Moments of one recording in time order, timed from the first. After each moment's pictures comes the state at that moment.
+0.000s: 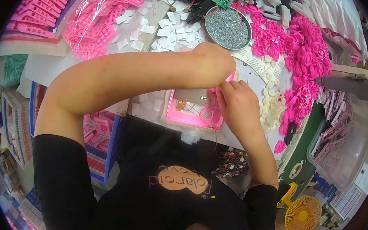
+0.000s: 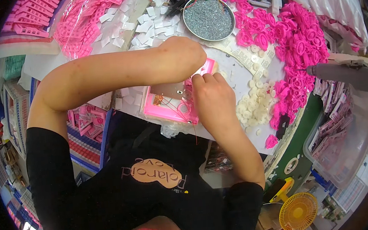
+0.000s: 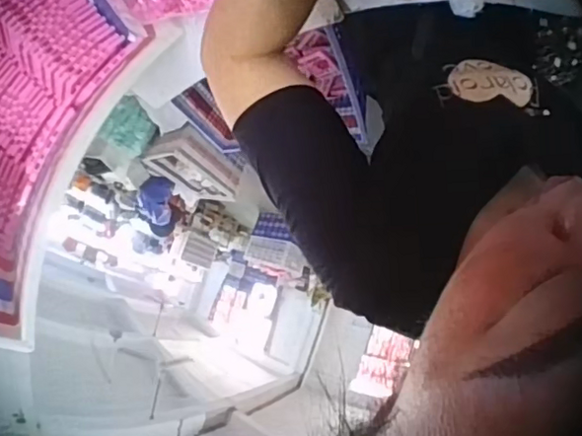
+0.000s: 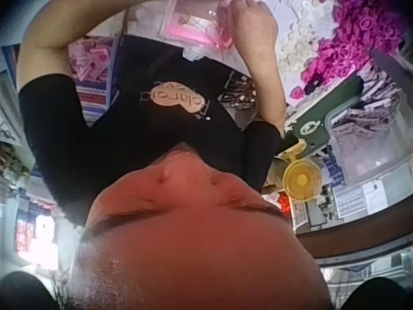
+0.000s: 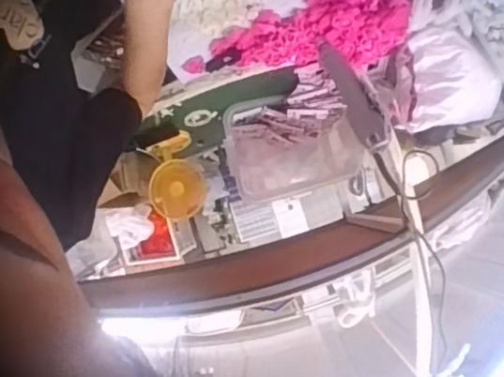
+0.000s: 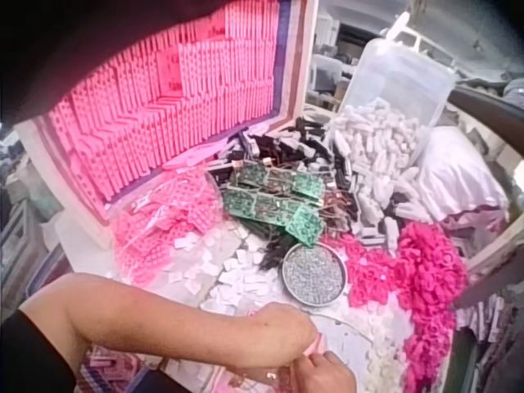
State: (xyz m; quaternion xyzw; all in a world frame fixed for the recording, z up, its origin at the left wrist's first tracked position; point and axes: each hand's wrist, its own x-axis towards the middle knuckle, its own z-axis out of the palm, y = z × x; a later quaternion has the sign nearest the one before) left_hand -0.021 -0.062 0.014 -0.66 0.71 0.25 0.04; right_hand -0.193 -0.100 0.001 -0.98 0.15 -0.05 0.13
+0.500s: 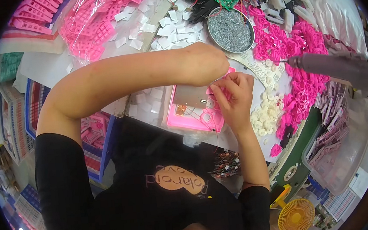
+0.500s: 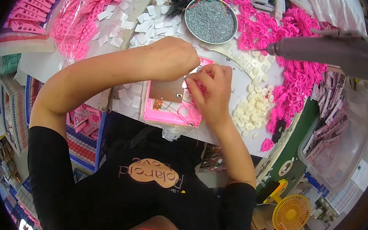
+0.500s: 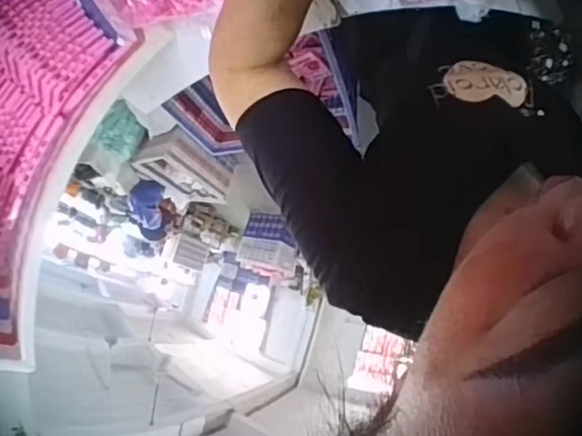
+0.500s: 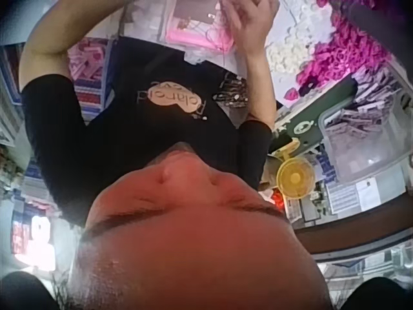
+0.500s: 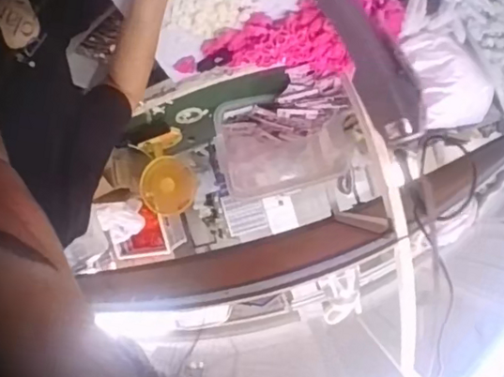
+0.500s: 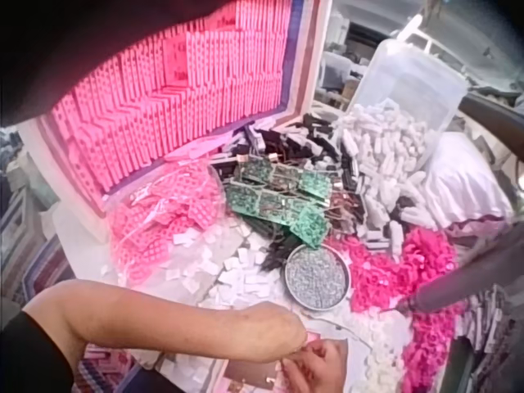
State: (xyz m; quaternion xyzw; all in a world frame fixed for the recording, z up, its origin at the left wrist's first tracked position) left_hand 0.002 -0.050 -0.009 -0.62 0.75 0.23 -0.05; right_hand -0.184 -0.110 -0.040 -0.91 0.18 -0.22 0.29
